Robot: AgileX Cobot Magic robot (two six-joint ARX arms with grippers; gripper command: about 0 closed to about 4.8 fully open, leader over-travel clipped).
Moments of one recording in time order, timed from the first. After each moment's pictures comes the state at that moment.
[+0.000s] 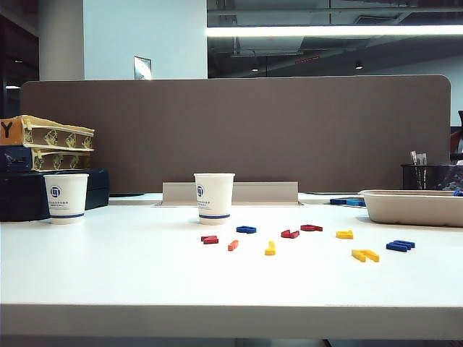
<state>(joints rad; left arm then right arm) -0.38 0.25 0.55 -0.56 0.04 0.09 0.13 0.07 0.69 -0.71 0.00 -0.08</state>
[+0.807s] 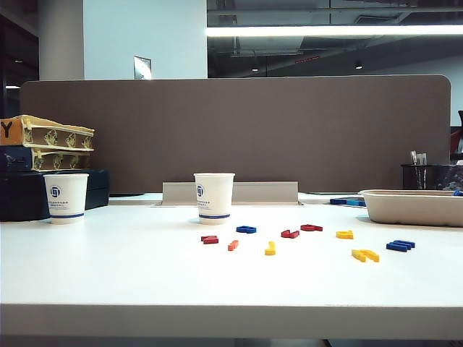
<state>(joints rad) -0.38 0.24 0.30 -0.19 -0.11 0.07 0.13 0.07 0.36 -0.35 0.06 -0.08</state>
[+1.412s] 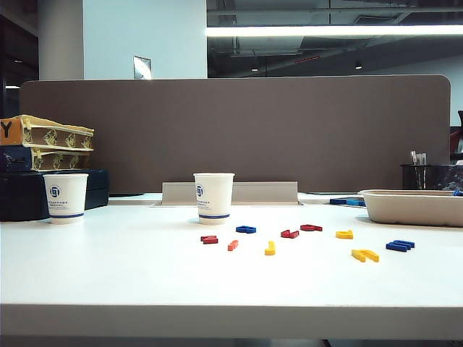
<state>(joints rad) -0.38 0.24 0.16 -0.02 -0.24 -0.02 0.13 0.07 0.26 -0.26 0.30 0.03</state>
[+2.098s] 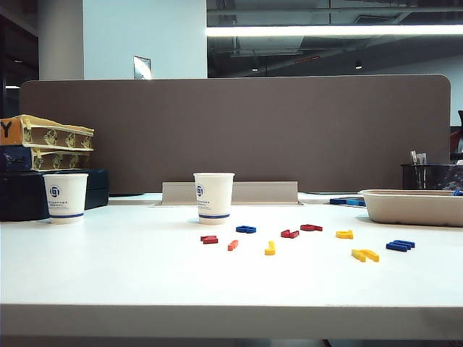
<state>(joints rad) -0.38 0.24 0.08 0.06 -0.30 -0.04 0.13 0.07 0.07 -0.06 0.29 0.06</state>
